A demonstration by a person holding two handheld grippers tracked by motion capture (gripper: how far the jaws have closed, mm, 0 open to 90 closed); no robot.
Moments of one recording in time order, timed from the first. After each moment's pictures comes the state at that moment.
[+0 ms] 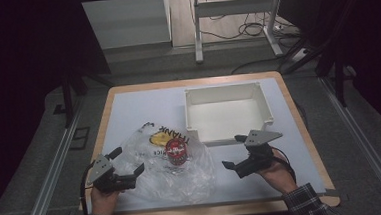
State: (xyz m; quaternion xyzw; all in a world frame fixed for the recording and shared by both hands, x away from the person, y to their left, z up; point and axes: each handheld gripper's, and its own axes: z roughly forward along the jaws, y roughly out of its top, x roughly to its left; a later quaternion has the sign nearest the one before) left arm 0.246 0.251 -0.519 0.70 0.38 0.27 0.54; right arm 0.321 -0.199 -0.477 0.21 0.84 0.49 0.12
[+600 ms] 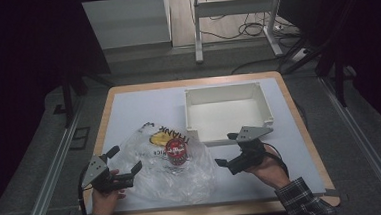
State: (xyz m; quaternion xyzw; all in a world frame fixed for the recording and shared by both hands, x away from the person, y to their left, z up) left arm 0.244 0.257 -0.522 0.66 0.38 0.28 0.58; right arm 0.330 -0.180 -0.473 0.21 0.84 0.48 0.10
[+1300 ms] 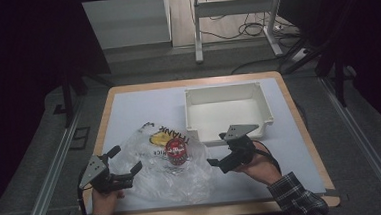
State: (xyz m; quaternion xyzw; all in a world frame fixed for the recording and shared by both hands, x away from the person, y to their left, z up) left arm 0.243 0.257 -0.520 0.66 0.37 0.27 0.60; right arm 0.339 -0.153 -0.474 0.20 0.86 0.45 0.09
